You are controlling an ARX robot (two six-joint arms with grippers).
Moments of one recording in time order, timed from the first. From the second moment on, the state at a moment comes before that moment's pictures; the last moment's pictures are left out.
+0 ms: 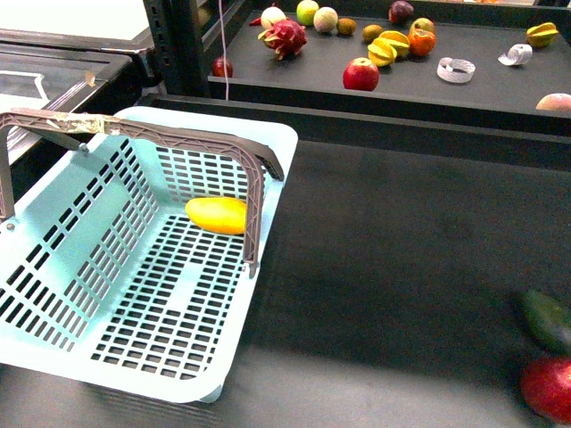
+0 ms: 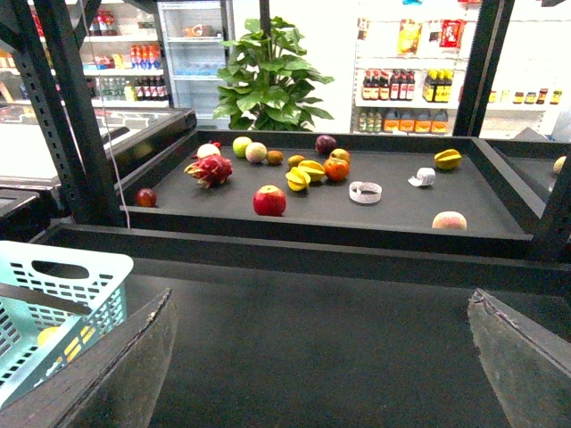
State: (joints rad) left arm -0.05 1.26 0.53 0.44 -0.59 -1.19; right arm 0.00 0.00 0.01 0.00 0.00 0.00
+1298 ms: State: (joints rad) left arm 0.00 0.48 0.02 0.48 0.00 -0.01; right arm 0.00 0.00 0.01 0.00 0.00 0.00
